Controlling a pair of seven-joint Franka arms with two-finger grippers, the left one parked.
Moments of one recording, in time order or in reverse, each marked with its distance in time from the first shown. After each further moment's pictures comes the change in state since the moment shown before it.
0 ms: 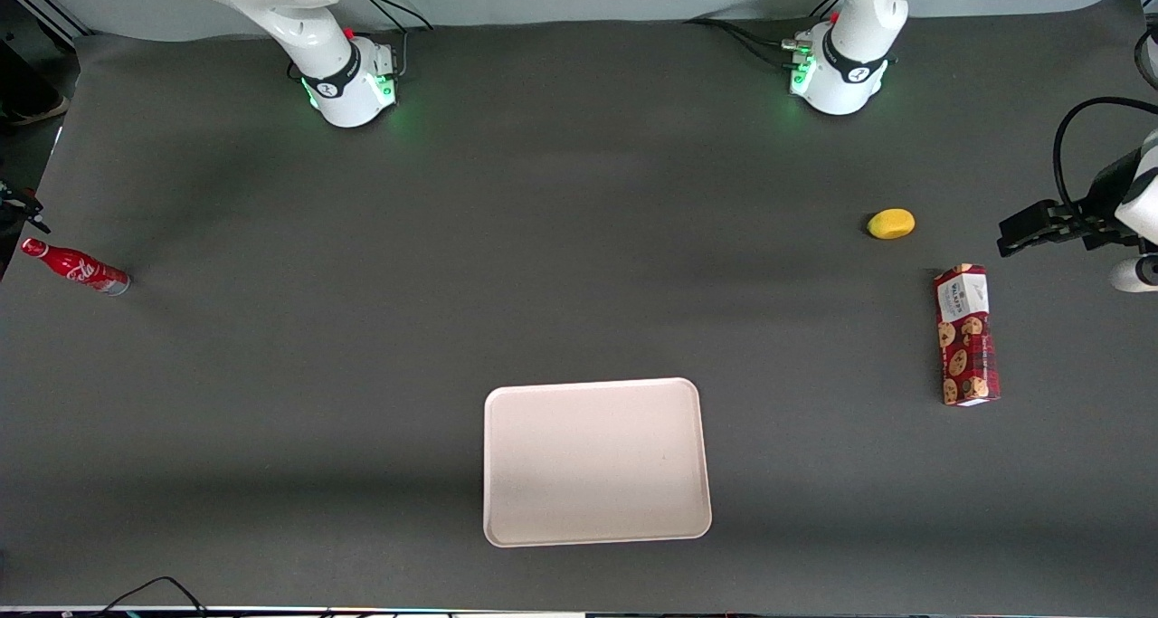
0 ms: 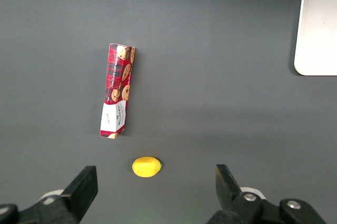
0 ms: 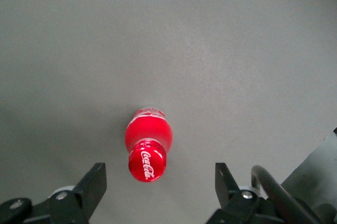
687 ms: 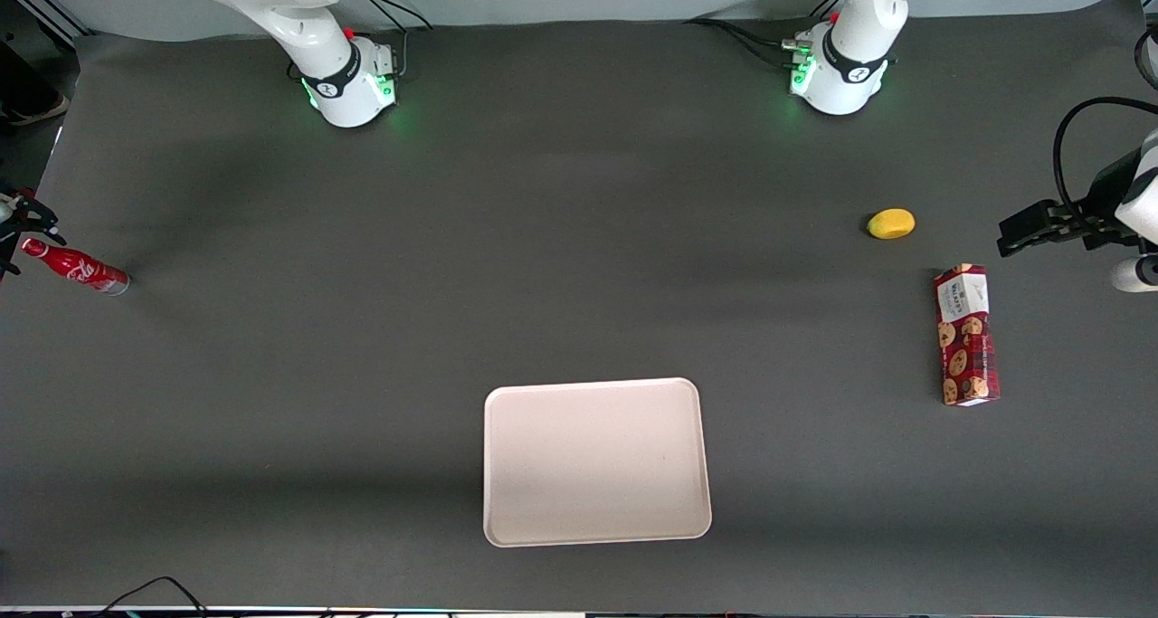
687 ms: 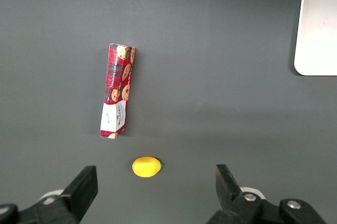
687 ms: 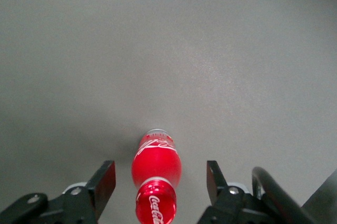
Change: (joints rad) arm 0.002 0.019 0.023 0.001 0.061 -0.027 -0.001
